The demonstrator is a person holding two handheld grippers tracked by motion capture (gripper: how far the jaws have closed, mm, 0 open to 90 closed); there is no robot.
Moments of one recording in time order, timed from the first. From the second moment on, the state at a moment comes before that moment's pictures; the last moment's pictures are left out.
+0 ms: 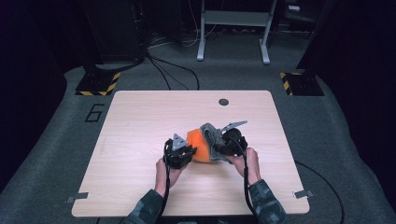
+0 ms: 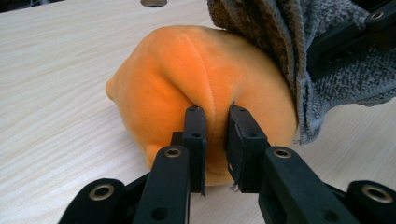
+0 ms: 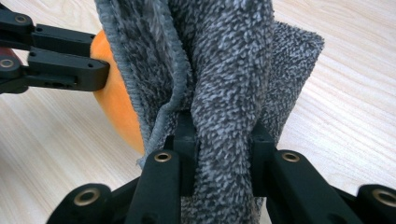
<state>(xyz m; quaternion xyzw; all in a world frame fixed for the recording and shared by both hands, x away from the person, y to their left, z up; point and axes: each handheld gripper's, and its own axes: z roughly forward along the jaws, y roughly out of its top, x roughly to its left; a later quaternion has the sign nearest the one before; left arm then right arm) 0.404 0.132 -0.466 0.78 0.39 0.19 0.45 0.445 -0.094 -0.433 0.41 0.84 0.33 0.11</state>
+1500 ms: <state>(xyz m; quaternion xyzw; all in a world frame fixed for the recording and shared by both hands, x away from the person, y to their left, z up) 0.400 0.126 -0.450 0.79 0.39 0.19 0.44 0.447 -0.105 -0.420 0.41 0.83 0.36 0.12</state>
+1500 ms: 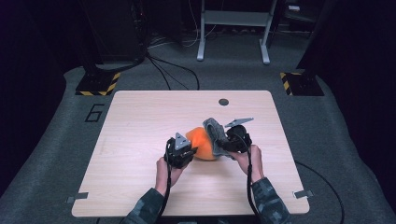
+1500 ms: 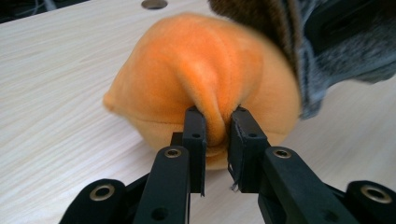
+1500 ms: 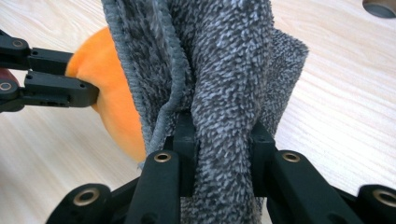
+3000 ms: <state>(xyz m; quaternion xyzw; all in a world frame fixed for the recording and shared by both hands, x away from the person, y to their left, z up) 0.405 0.130 -0.455 0.78 0.40 0.20 0.43 0.435 -0.107 -0.449 0.43 0.83 0.33 0.10</state>
